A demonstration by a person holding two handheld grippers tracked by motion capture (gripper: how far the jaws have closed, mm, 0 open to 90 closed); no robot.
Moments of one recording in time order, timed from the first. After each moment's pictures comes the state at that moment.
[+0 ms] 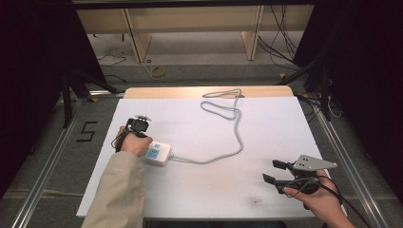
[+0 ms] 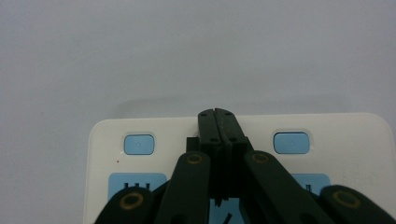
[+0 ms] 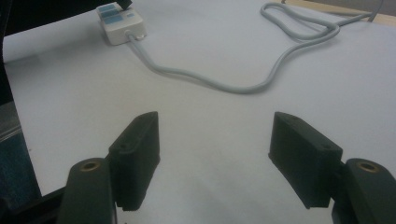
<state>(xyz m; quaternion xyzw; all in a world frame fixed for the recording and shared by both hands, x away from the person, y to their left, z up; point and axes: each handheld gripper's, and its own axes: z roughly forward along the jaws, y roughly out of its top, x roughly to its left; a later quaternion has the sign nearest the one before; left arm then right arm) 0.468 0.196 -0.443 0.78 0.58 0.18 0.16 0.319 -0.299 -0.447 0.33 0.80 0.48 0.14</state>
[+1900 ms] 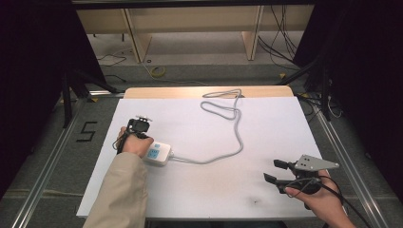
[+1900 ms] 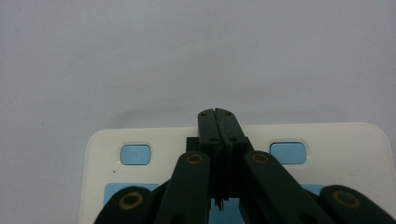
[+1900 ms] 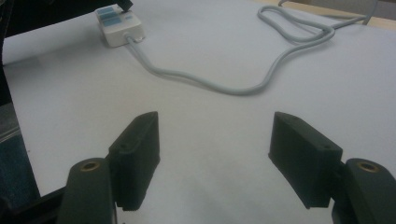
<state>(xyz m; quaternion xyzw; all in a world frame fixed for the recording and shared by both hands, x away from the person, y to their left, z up) 0.465 0.194 -0.446 0.77 0.57 0.21 0.18 0.318 -0.301 -0.445 0.33 0.79 0.49 0.15</state>
